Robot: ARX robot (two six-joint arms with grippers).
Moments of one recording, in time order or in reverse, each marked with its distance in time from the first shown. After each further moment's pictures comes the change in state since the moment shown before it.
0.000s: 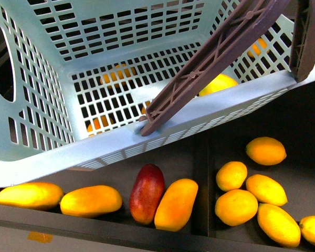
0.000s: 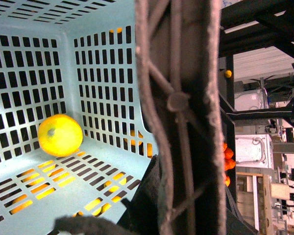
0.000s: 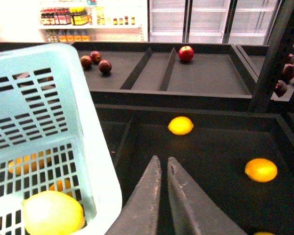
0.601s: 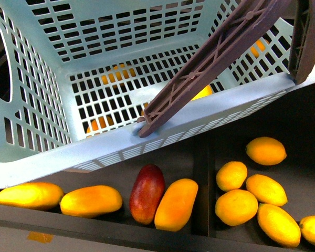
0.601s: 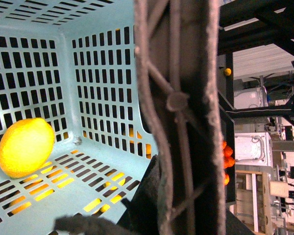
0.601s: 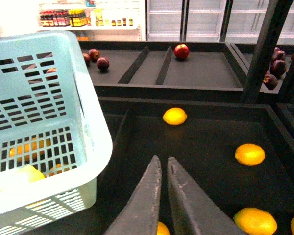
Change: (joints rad) left arm 0.000 0.000 0.000 0.000 0.003 -0.001; right arm -0.069 -0.300 -0.172 -0.118 -0.066 -0.006
